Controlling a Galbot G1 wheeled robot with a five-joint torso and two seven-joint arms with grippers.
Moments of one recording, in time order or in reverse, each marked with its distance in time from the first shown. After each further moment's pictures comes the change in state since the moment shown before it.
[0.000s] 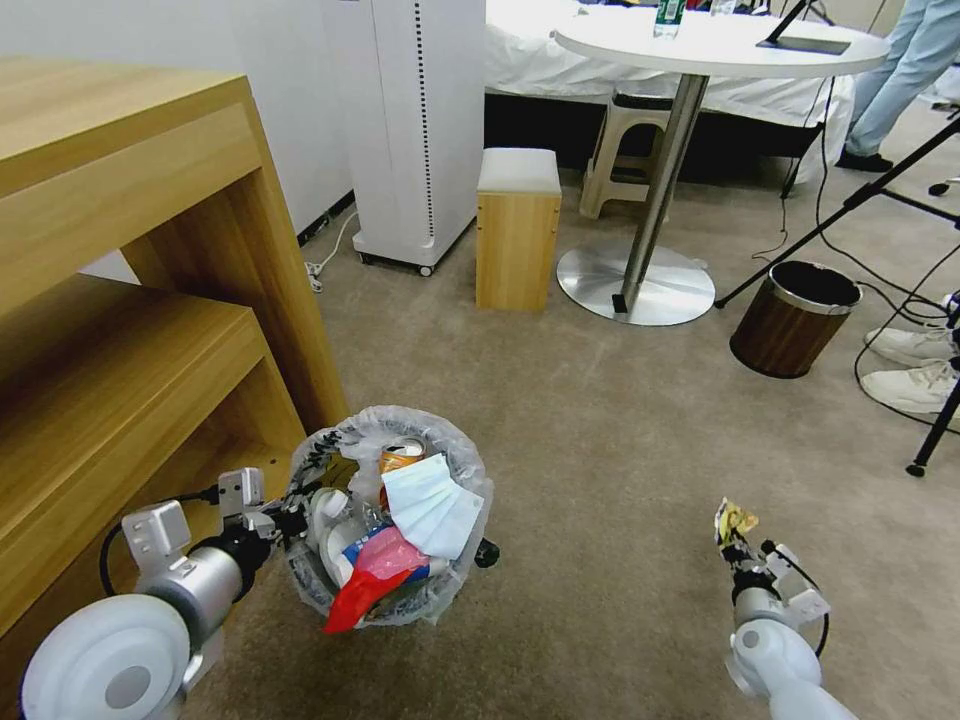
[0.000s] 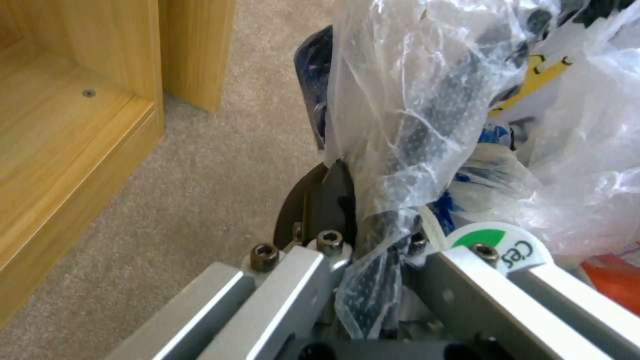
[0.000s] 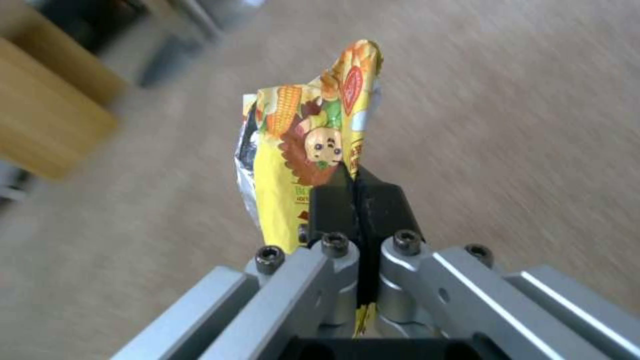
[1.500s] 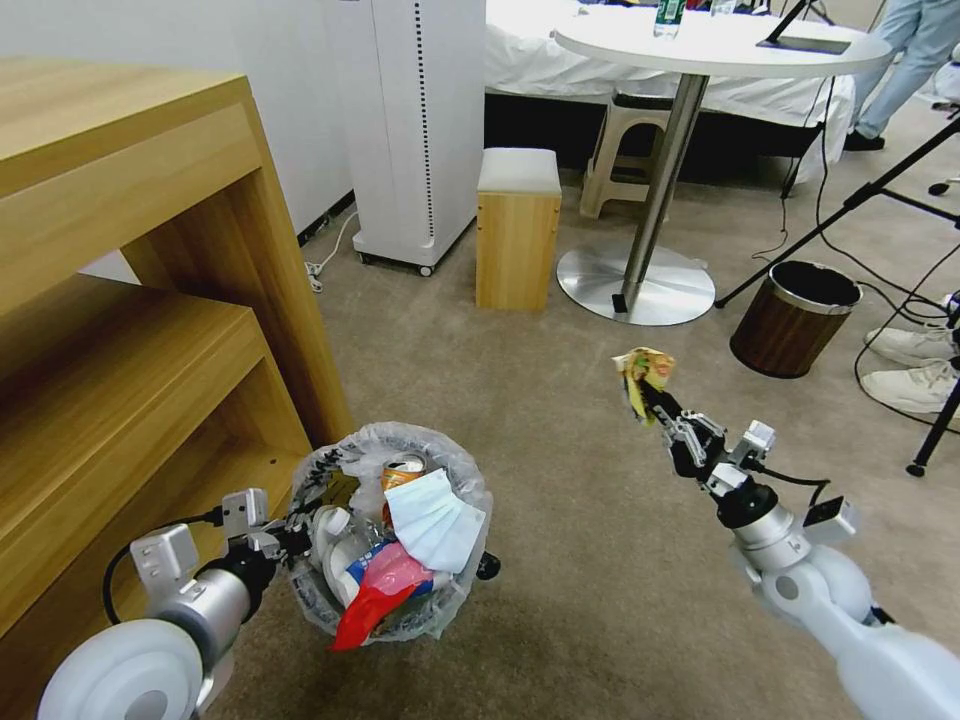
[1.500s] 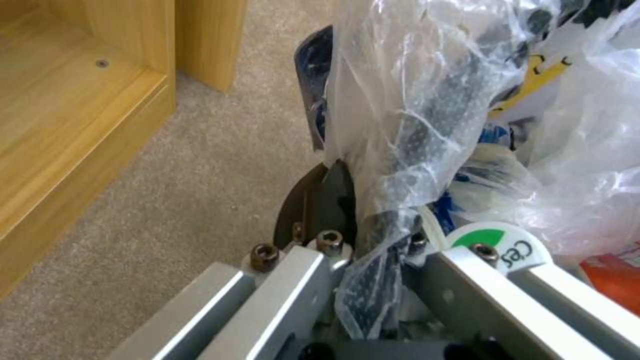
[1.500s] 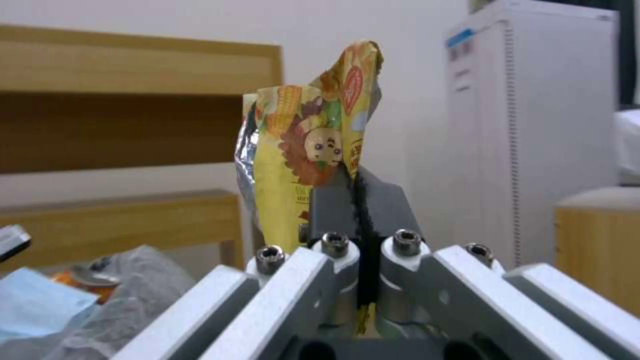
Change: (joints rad) left arm 0.044 -0.099 0.022 -0.004 0.104 0.013 0.012; right arm 0.027 -0.371 -0.155 0.523 -0.138 0.236 -0.755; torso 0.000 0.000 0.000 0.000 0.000
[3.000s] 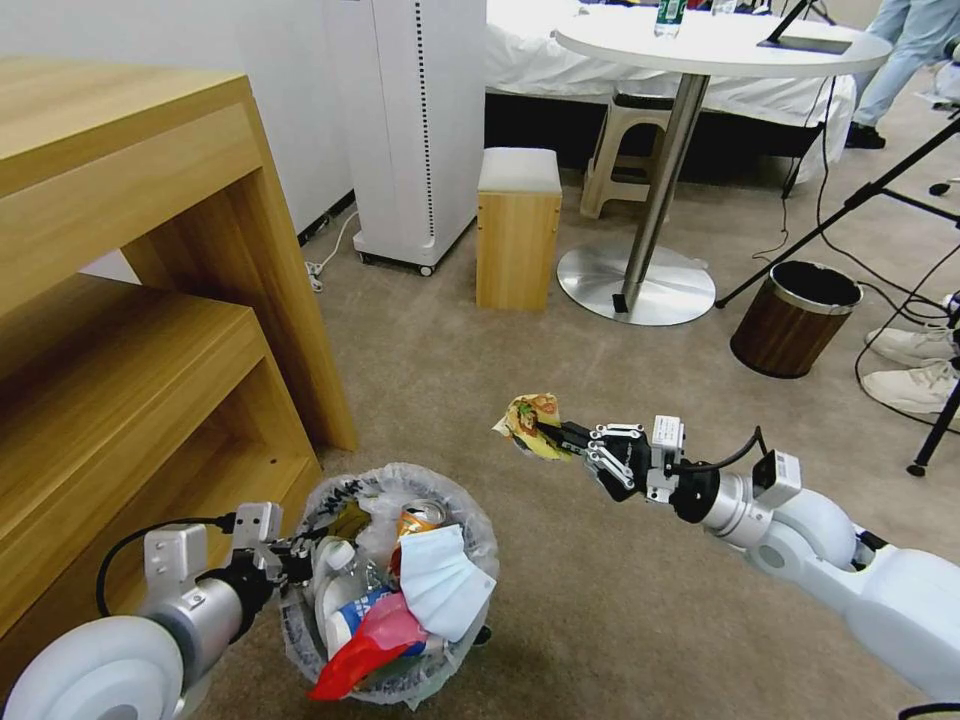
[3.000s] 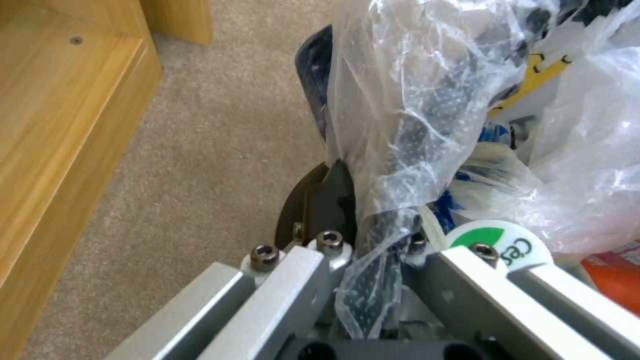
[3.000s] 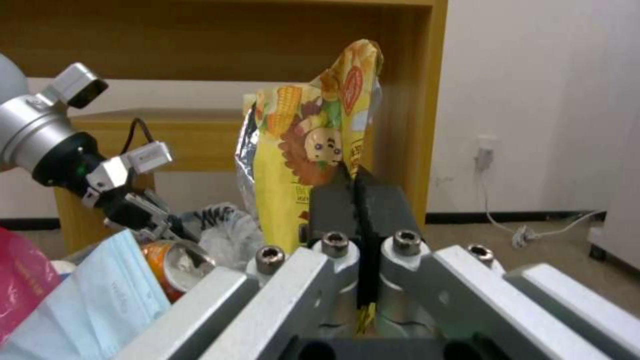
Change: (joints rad) left arm 0.061 0.260 -0.005 -0.074 -0.123 0.072 -0.066; right arm 0.296 -0.223 -0.382 0.133 -0.041 -0.124 0.041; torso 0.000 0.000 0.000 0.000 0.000
